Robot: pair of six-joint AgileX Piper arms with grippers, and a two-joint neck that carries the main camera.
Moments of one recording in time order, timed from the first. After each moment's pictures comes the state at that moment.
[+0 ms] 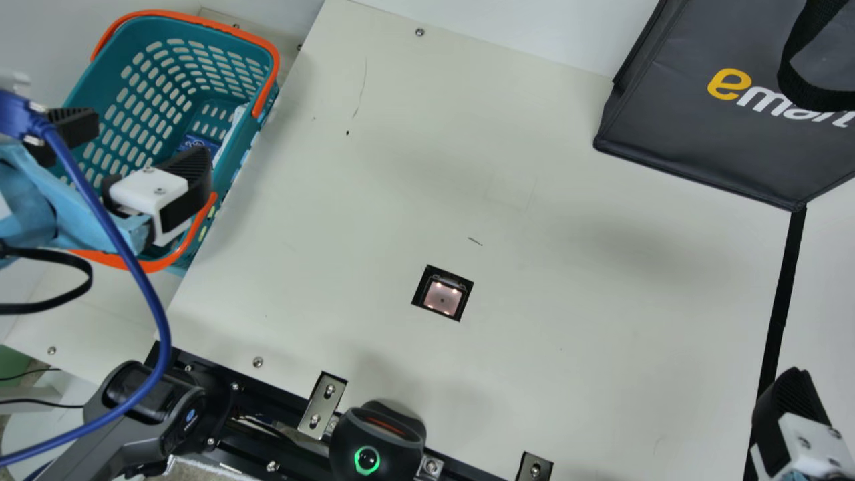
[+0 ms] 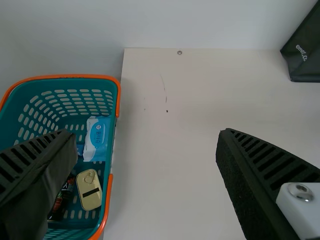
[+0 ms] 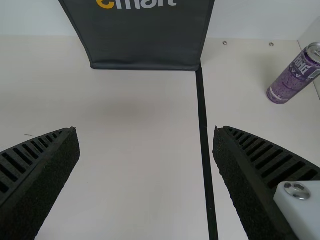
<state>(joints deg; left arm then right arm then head) -1.7 43.3 -69.0 -1.5 69.5 0.0 0.7 42.6 -69.8 -0.8 69.4 0.0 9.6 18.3</state>
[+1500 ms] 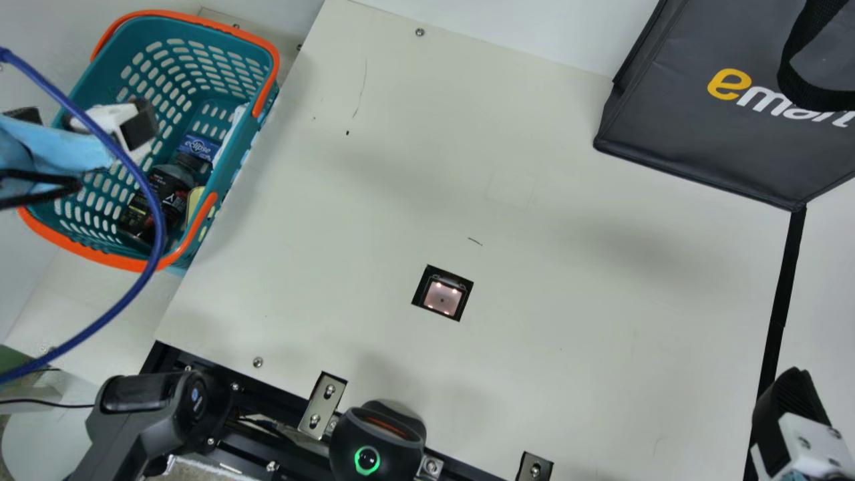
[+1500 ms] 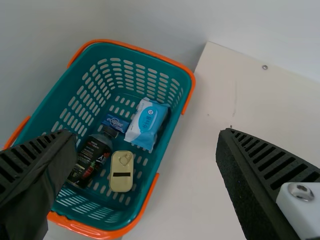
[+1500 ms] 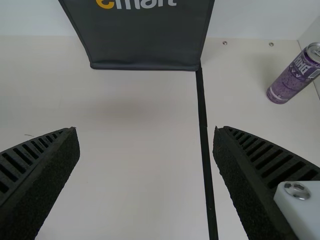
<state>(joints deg) 26.6 50.1 -64.7 -7.4 62.8 4.1 0.7 42.6 -69.8 -0.8 69.4 0.0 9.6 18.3</state>
